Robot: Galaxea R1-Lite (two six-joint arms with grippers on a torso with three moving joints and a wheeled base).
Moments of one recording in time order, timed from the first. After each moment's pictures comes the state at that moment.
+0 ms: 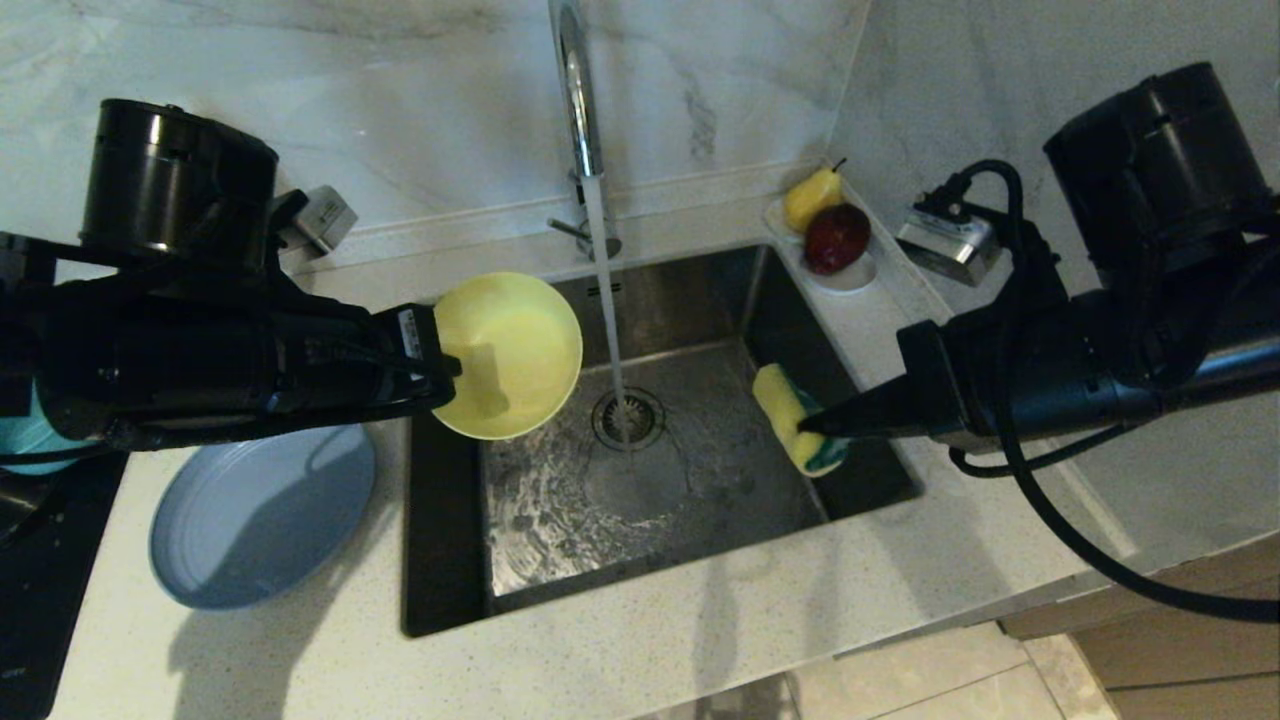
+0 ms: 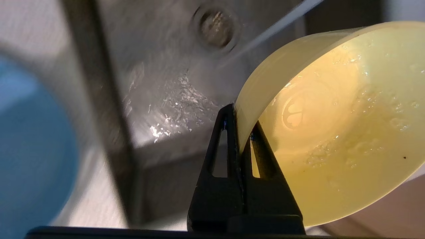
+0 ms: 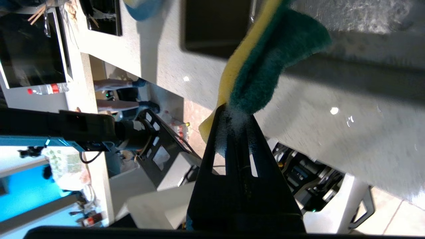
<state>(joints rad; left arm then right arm) -0.43 1.51 -1.21 0.17 0.11 -0.41 0.60 1.60 -1.51 0.48 0.44 0.41</state>
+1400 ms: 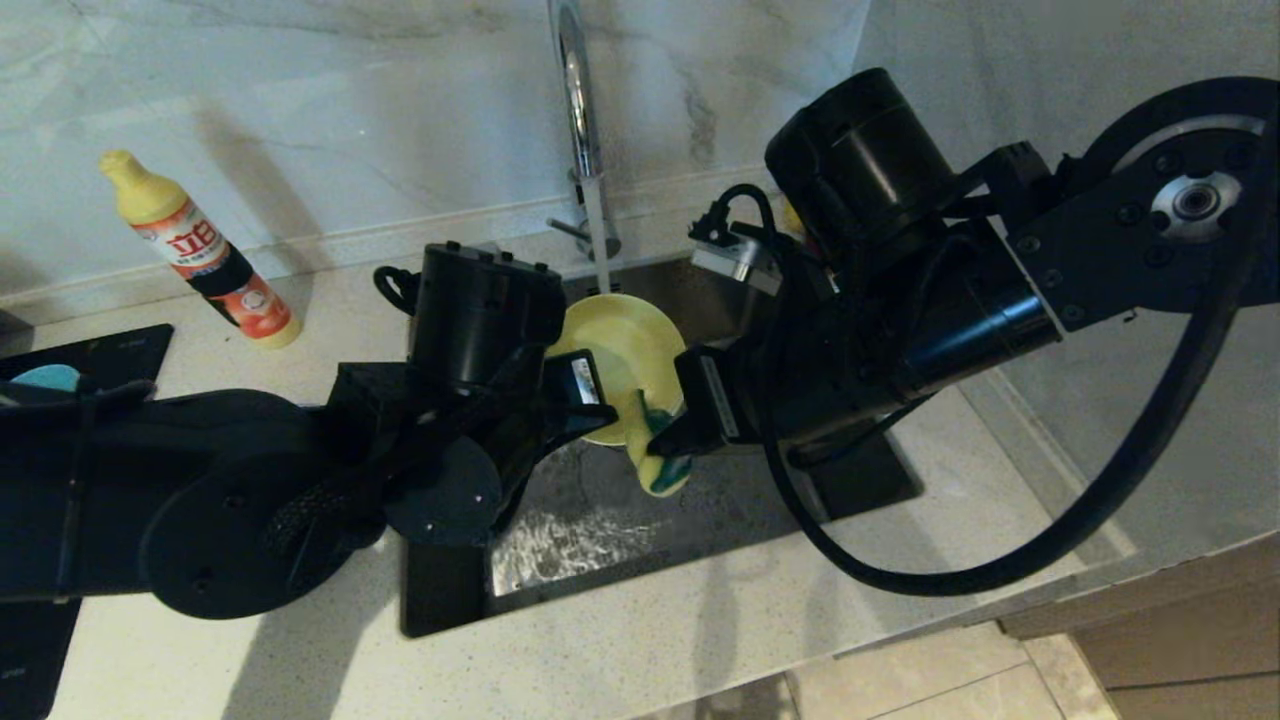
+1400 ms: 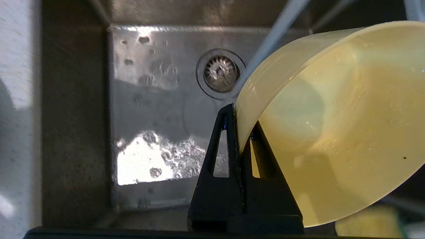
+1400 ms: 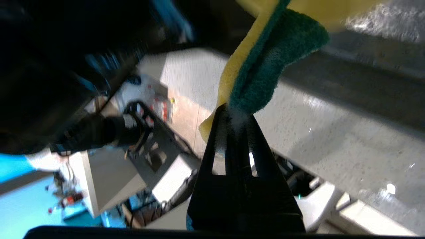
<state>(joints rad) -0.75 1.74 -1.11 -0.29 0.67 -0.47 0.82 1.91 -1.93 0.69 0.28 0.42</state>
